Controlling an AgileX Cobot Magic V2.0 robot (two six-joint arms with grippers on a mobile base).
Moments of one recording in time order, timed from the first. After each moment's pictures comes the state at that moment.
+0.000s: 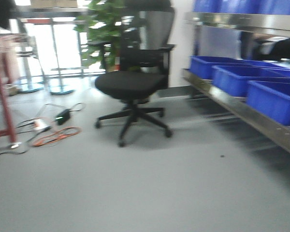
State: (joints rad) left arm -0.15 -0.01 0.03 -0.09 0.10 0.02; right arm 0.16 0.28 -0.73 -0.18 0.79 0.24
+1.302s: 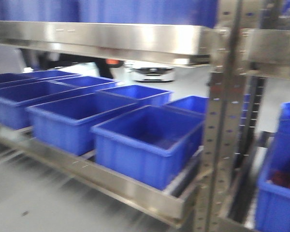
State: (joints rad) left arm -0.15 -0.01 0.03 -0.09 0.10 0.02; right arm 0.16 0.28 -0.73 -0.18 0.79 0.24
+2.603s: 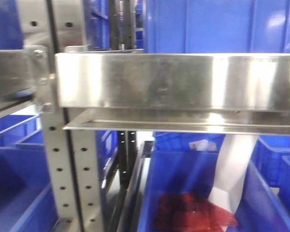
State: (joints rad) left arm -0.15 -0.01 0.03 -0.09 0.10 0.02; right arm 0.16 0.28 -0.73 -0.18 0.79 0.24
